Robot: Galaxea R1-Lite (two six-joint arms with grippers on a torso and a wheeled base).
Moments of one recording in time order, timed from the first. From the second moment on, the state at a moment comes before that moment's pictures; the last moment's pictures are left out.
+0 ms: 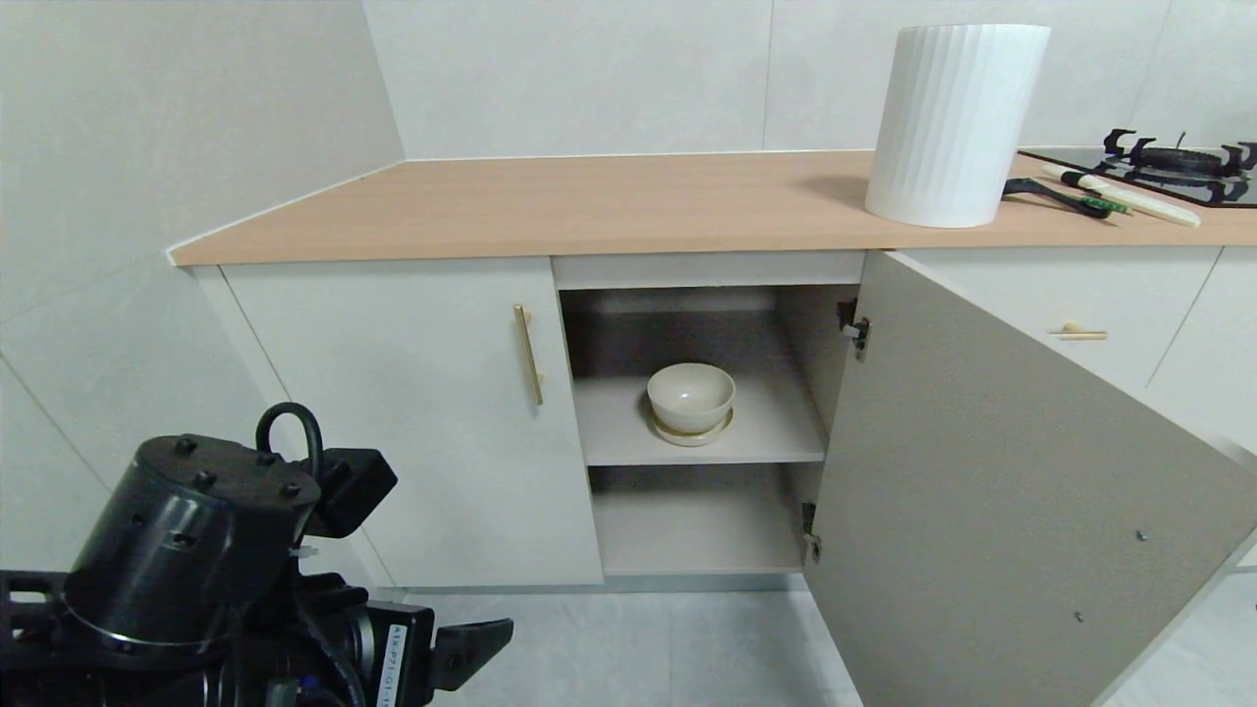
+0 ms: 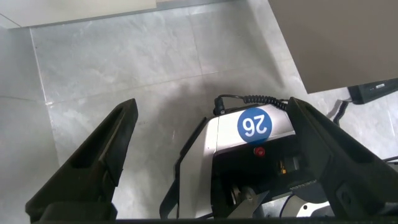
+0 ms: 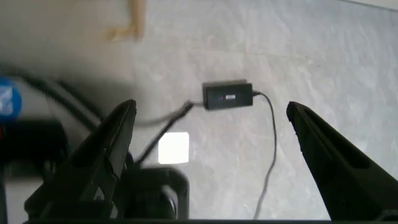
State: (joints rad) left arm -0.67 1.34 -0.66 0.14 0.20 -0.45; right arm 0.05 1.12 -0.95 0.74 -0.29 -0.11
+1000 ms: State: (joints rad) left arm -0.67 1.34 -0.66 0.14 0.20 -0.45; right arm -0.20 1.37 -0.89 0.44 0.08 -0.12
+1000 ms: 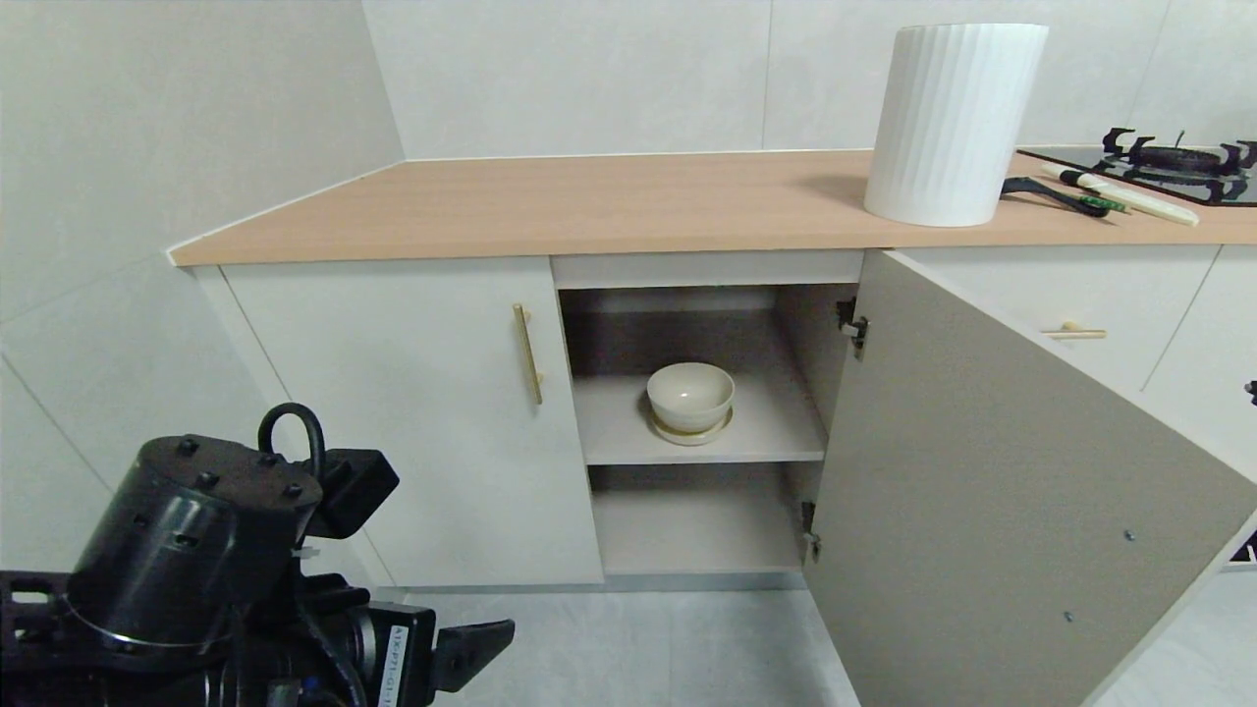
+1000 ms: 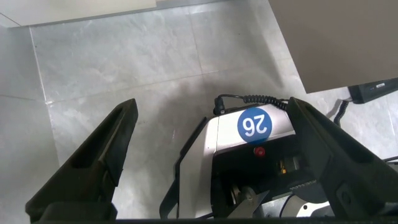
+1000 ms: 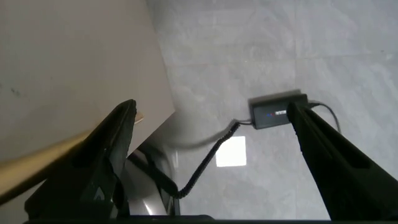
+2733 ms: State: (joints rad) left arm -0.67 1.35 -0.66 0.14 0.20 -0.45; right arm 0.30 1.43 -0.57 -0.17 0.11 0.09
